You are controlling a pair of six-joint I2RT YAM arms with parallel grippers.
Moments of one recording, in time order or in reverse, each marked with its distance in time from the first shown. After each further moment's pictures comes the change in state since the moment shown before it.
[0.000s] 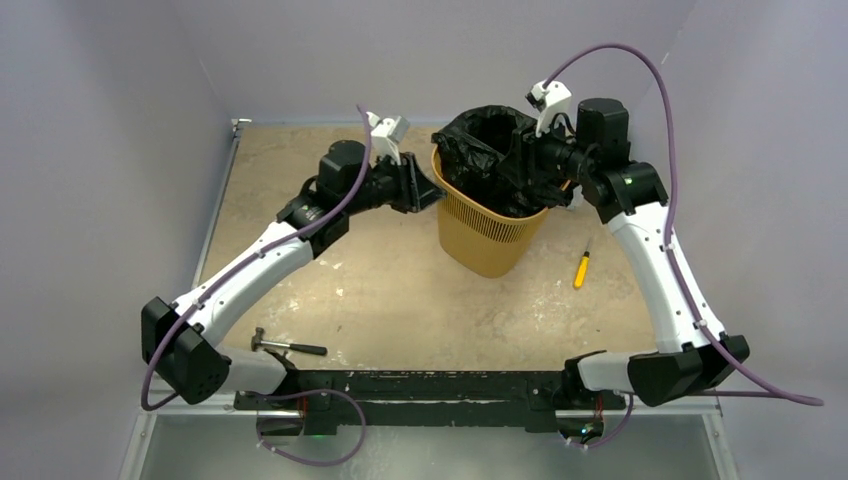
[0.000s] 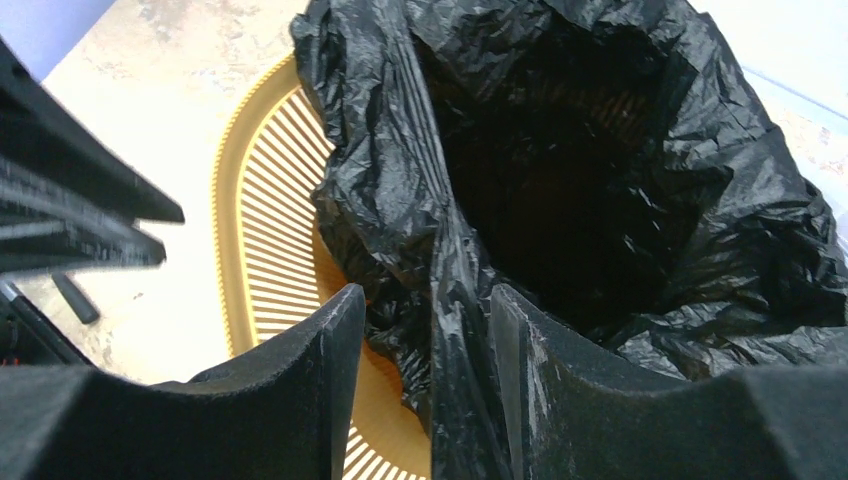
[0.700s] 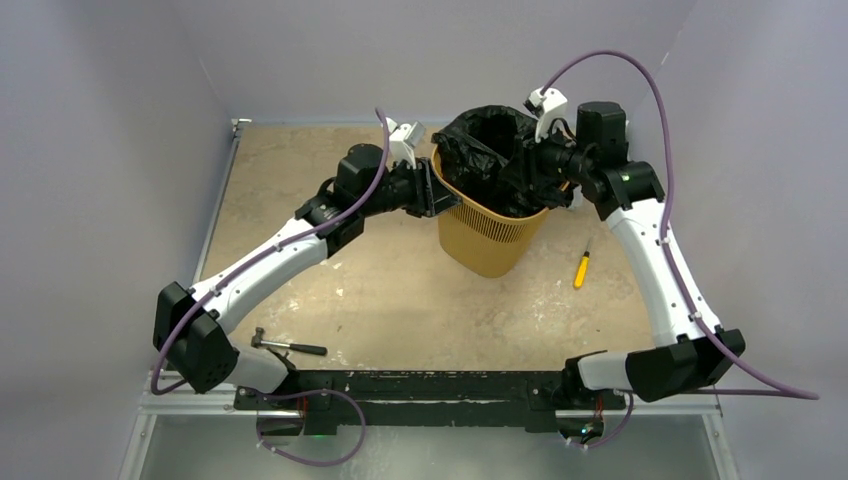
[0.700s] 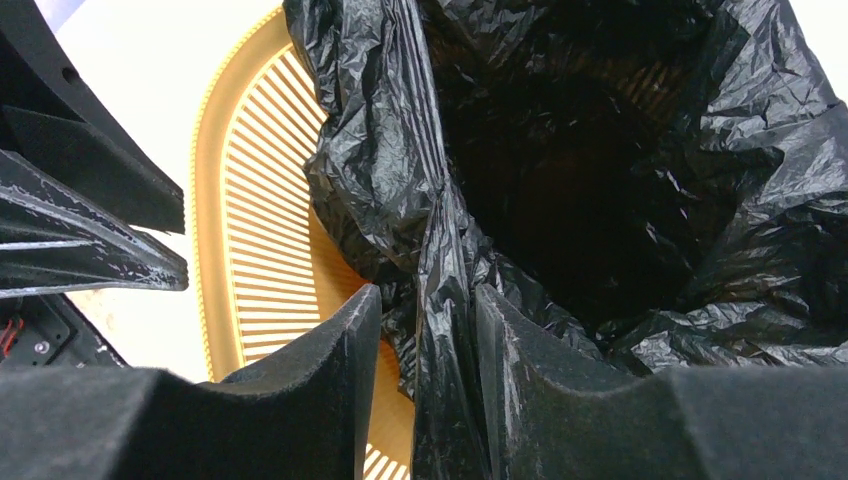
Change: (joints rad) left arm -0.078 0.074 0.000 0.055 0.010 -0.061; right arm -0.042 0.022 -0.028 -0.016 -0.087 -0.049
